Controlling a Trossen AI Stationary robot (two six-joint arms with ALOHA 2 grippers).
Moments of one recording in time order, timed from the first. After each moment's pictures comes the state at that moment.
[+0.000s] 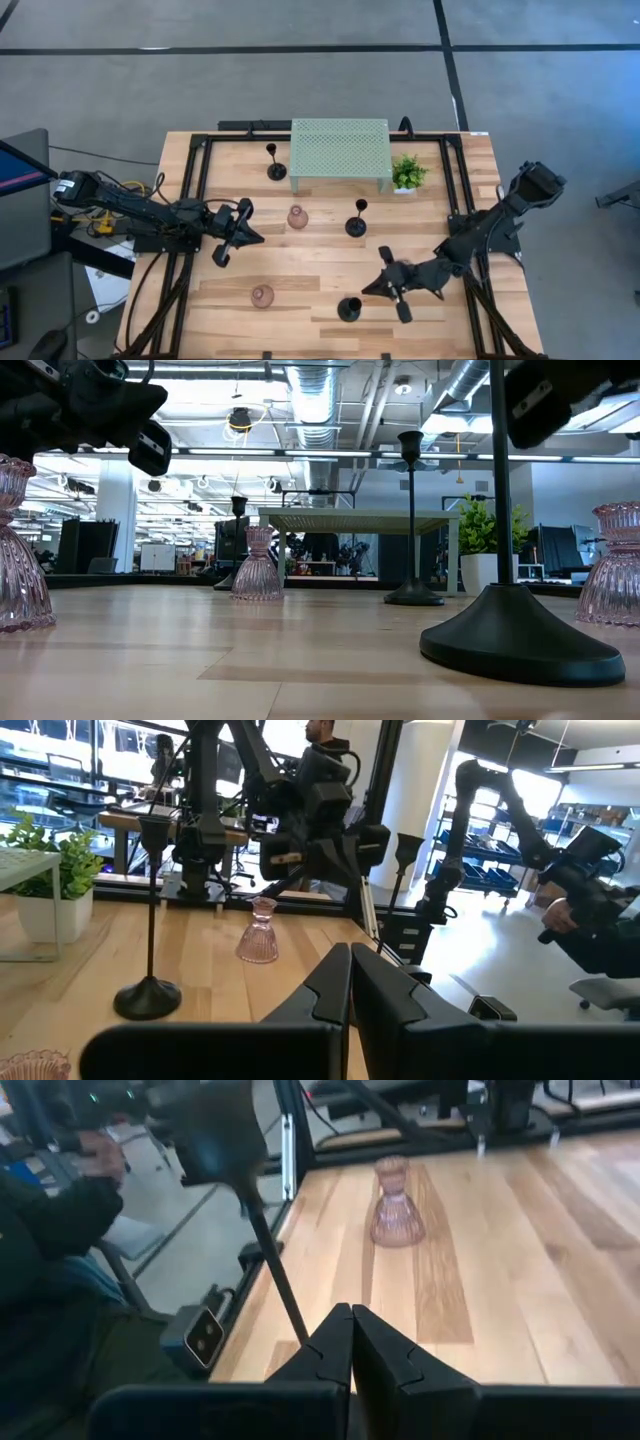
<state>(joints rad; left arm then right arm) -0.19 0.61 0.01 0.88 0.14 -0.15 0.70 1.43 0.56 0.56 0.42 0.37</state>
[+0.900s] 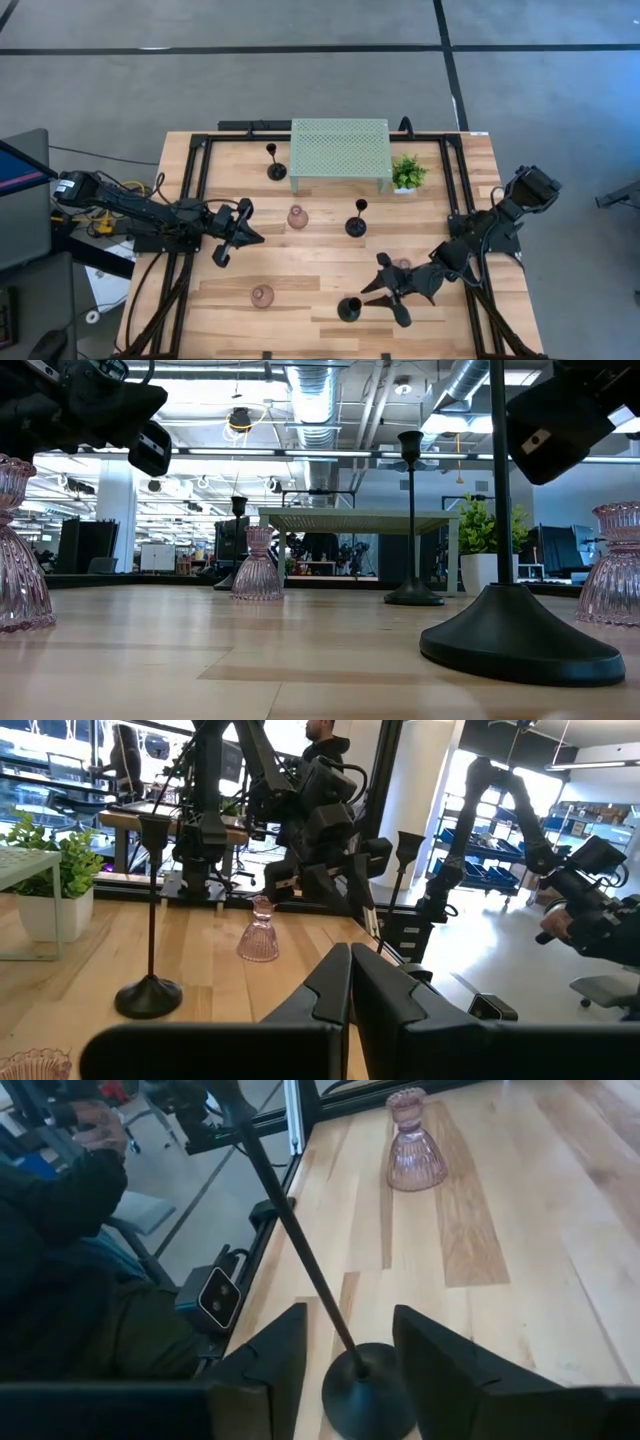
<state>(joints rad) -0.19 0.61 0.01 0.88 0.14 -0.14 0.70 1.49 0.56 0.53 0.35 0.50</state>
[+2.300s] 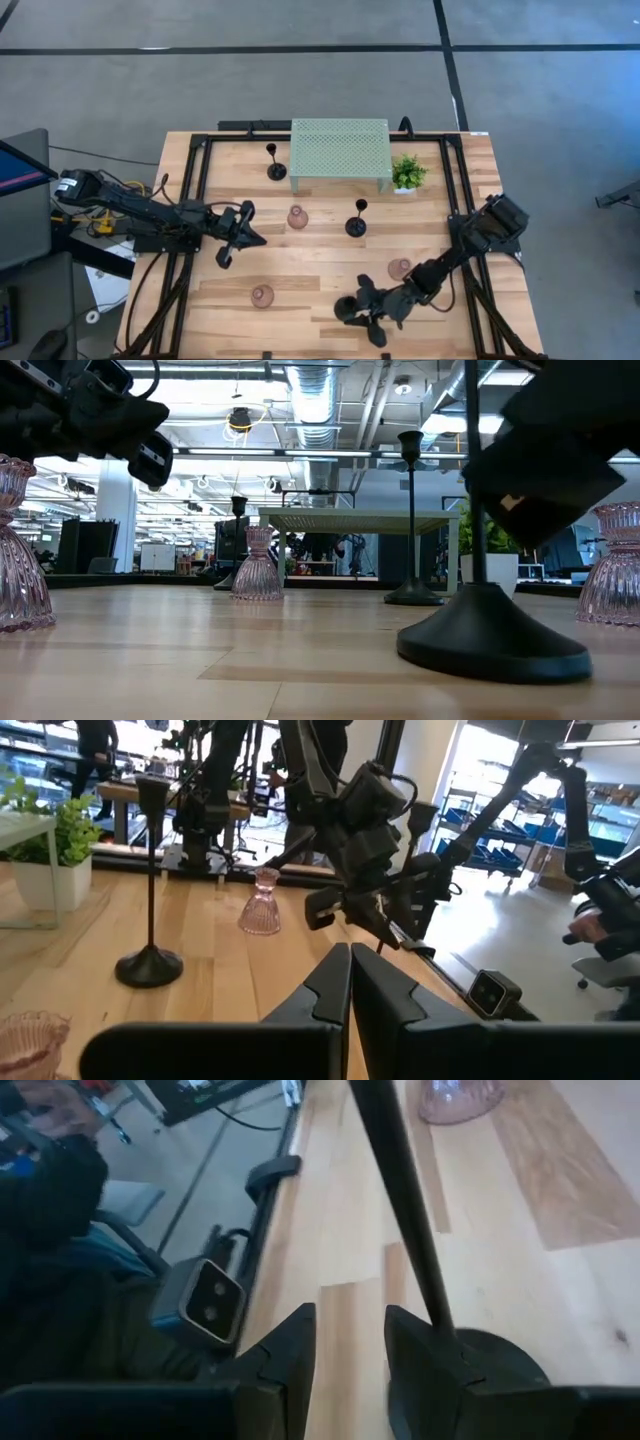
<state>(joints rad) -0.19 0.67 0.01 0.87 0.14 -0.15 0.70 1.87 0.80 0.58 0.31 0.65</state>
